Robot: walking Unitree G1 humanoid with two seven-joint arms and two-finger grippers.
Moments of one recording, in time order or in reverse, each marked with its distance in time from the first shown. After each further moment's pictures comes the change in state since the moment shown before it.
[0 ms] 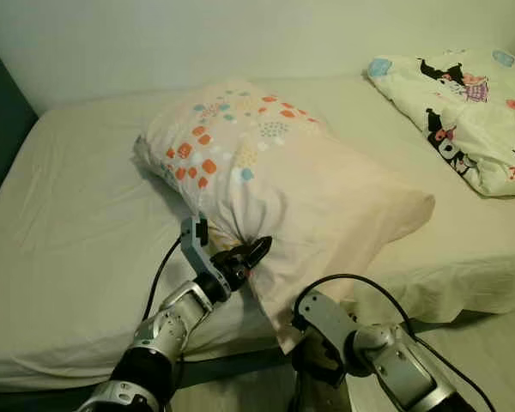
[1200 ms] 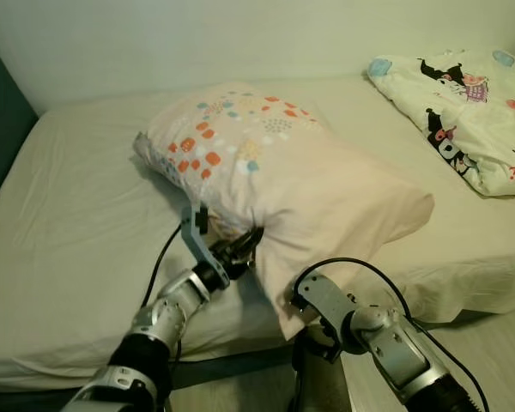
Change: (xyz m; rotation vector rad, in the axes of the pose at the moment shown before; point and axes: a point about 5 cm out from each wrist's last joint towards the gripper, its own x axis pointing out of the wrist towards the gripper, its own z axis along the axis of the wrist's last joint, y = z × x) left arm 0.004 -0.003 0.034 0.079 -0.023 -0.172; right arm -0.001 -0.019 0.018 -0.012 -0.066 -0.078
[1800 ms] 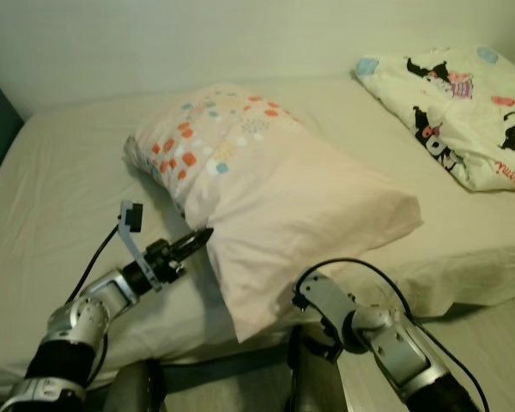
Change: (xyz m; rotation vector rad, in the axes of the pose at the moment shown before) left arm -0.071 0.030 0.044 0.070 0.113 -0.127; right arm 0.002 -0.001 -0.002 0.001 -0.009 0.021
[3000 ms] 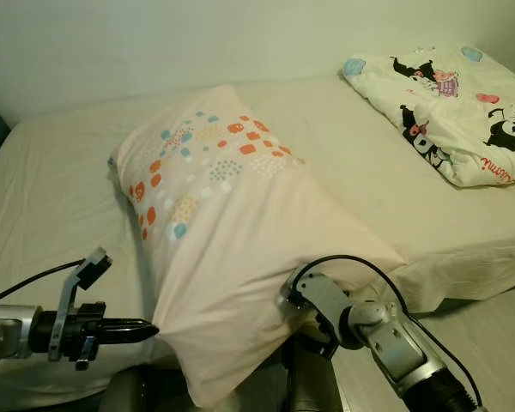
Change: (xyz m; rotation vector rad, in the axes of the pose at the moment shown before) left arm -0.107 -0.007 0.009 0.048 0.687 -0.146; right arm -0.001 0.004 0.013 -0.012 -0.067 0.083
